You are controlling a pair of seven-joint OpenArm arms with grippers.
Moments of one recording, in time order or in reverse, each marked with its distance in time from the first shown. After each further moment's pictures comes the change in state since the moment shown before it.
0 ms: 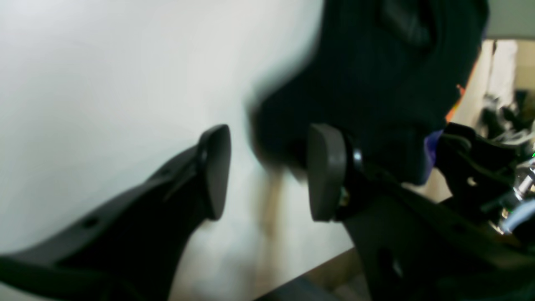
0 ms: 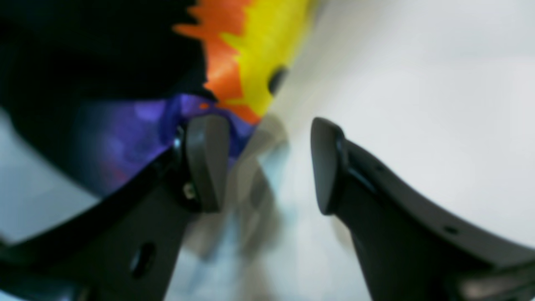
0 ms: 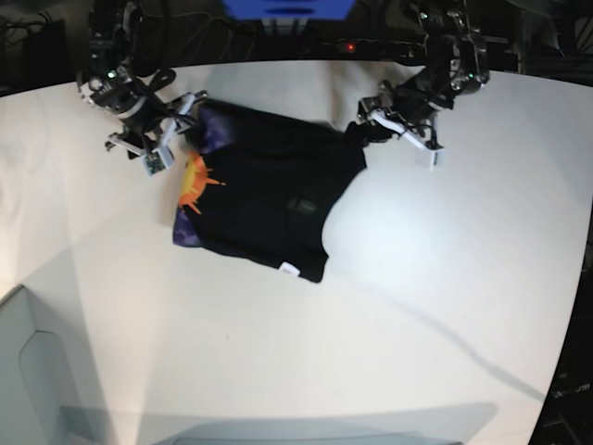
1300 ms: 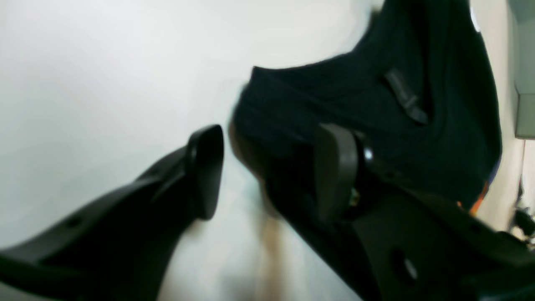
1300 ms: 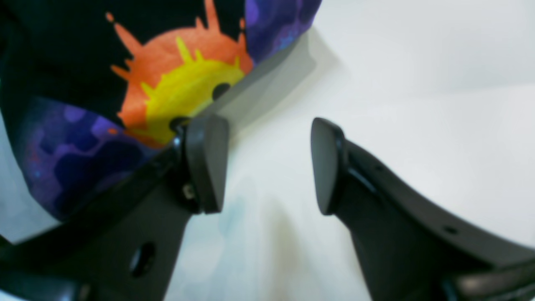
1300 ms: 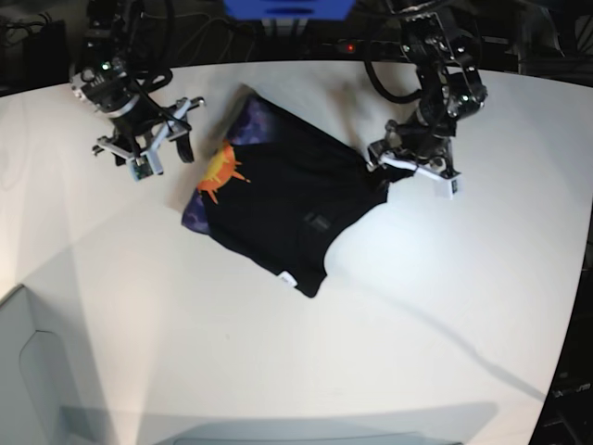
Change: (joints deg) left arm -9.7 13.6 -10.8 -1.5 14.8 0.1 -0.5; right arm -0.9 -2.4 4.0 7.2 0.0 0.0 -0.4
